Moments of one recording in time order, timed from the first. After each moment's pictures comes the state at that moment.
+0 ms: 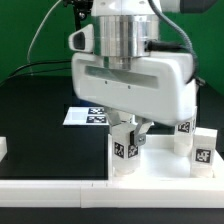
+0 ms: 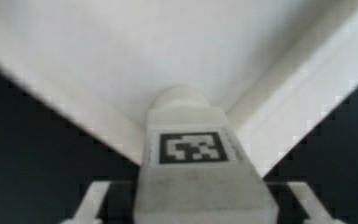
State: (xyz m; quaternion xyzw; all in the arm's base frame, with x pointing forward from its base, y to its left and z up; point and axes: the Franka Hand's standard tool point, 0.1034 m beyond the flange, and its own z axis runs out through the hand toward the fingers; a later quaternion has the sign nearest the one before) arm 0.633 0.005 0.078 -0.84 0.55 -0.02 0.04
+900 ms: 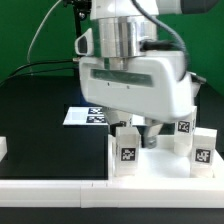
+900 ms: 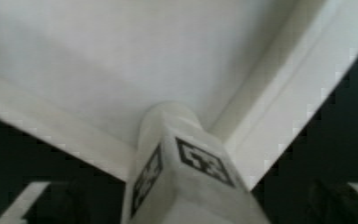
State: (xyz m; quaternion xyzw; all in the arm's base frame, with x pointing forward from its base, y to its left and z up) arm 0.632 0.011 0.077 -0.93 0.37 -0.04 0.05
